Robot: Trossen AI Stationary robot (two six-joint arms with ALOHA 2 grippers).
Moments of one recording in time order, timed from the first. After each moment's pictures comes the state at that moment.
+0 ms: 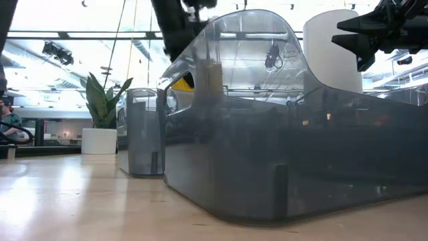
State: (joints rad) left arm 0.15 1.73 1.51 -0.93 -0.27 0.09; right arm 0.10 0.07 0.14 0.06 0.26 0.21
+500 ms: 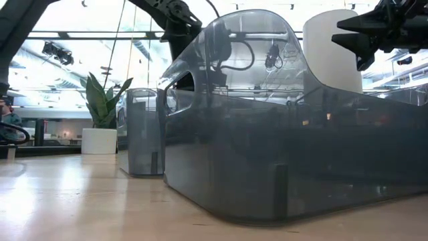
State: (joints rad) left arm 0.30 1.95 1.51 -0.83 -0.27 0.26; right arm 0.10 0.08 0.14 0.07 0.26 0.21
